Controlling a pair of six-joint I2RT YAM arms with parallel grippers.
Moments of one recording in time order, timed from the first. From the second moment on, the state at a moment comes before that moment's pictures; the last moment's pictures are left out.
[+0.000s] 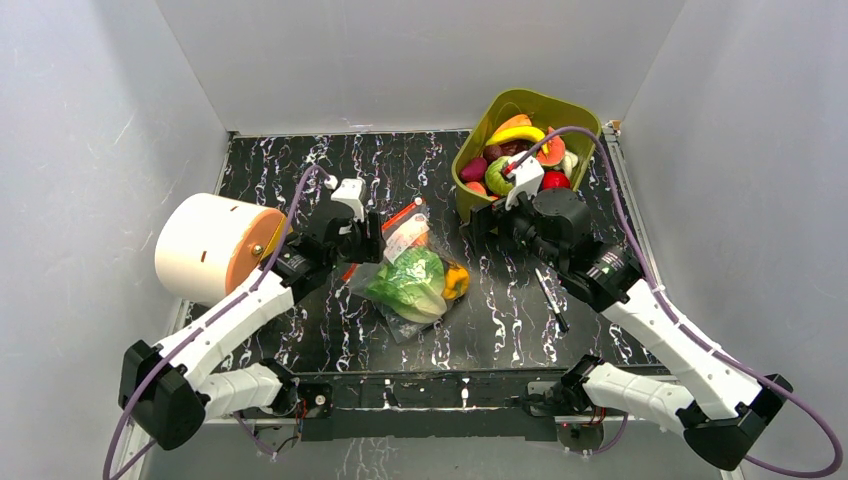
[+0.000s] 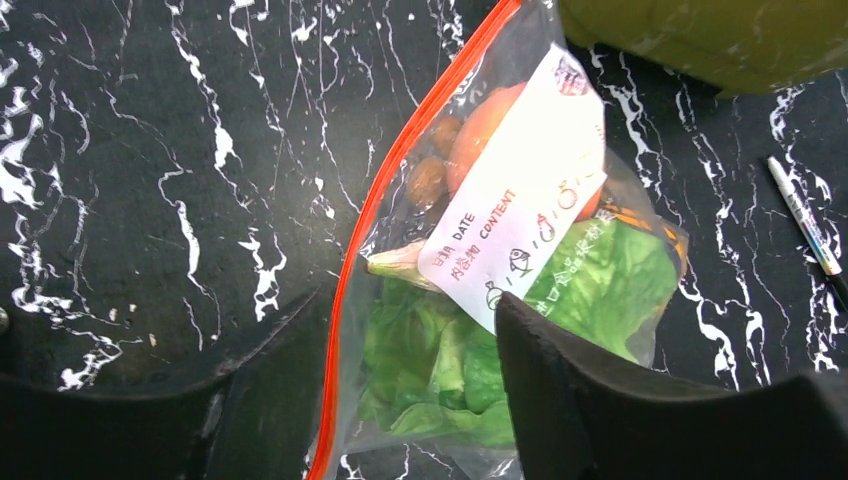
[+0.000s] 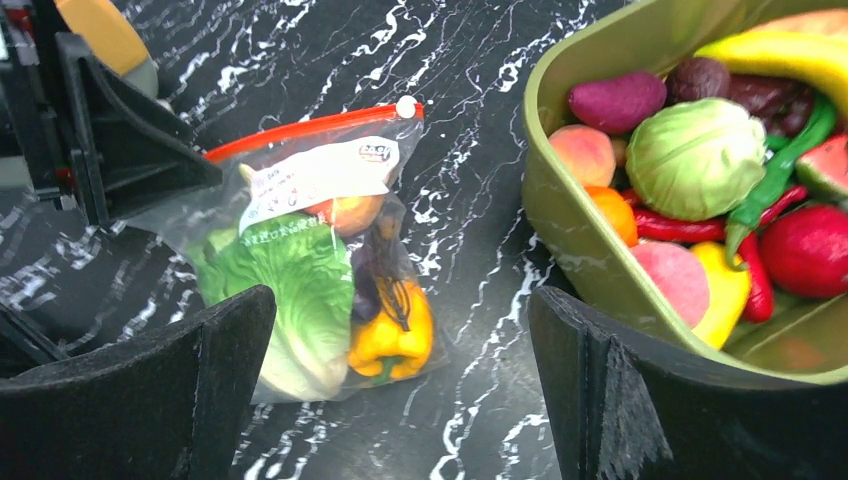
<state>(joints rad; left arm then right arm) -0.62 1.13 0.86 -0.37 -0.18 -0.37 0.69 0.97 1.09 -0.45 0.08 0.07</state>
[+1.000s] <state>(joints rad) -0.62 0.82 1.05 -0.44 -0.13 -0.42 0.69 0.78 1.05 -0.45 0.26 0.49</state>
